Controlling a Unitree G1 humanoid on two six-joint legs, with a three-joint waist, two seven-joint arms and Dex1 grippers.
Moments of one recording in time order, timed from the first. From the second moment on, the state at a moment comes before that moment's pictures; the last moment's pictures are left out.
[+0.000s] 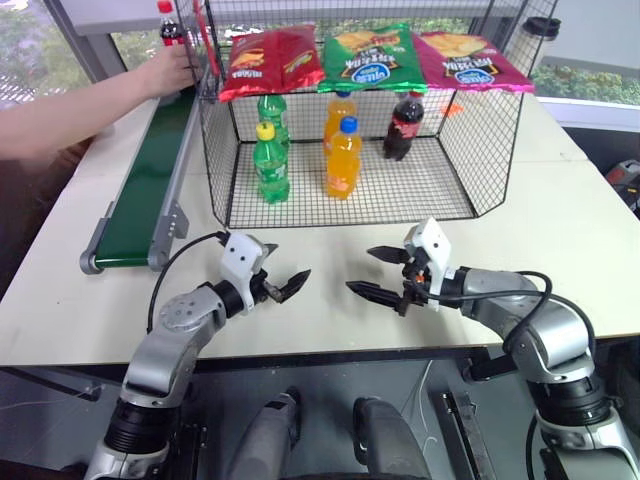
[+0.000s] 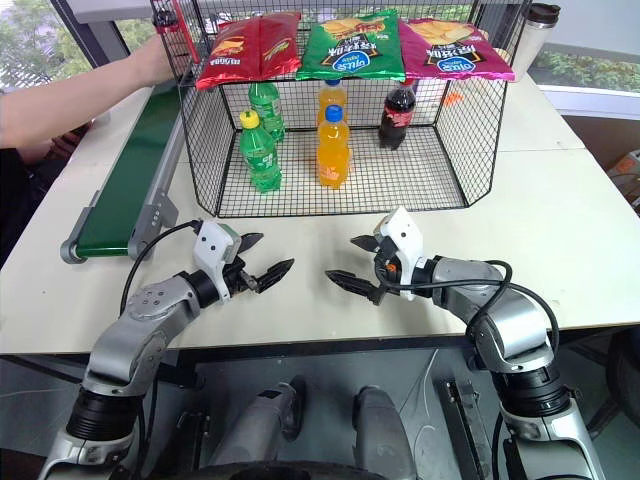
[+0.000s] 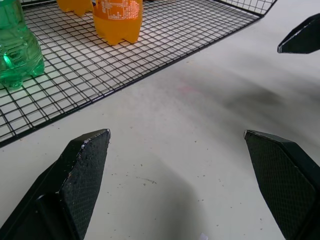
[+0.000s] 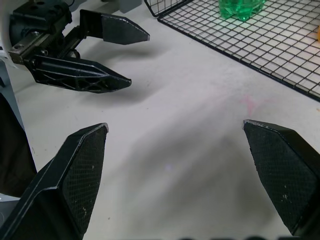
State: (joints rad) left arm -0.17 0.37 -0.07 -0.35 -0.29 0.55 -0.54; right arm -0.32 -0.56 0.05 -0.35 0.49 0.76 0.78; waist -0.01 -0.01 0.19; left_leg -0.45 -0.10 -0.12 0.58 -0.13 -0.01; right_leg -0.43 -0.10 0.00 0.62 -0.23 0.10
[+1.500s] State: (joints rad) left arm -0.13 0.49 0.58 -0.34 -0.45 0.66 -0.21; right arm -0.52 -0.48 0.13 -0.35 0.55 0.68 0.84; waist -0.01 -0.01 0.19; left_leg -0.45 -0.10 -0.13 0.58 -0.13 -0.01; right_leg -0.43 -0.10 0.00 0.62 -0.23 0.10
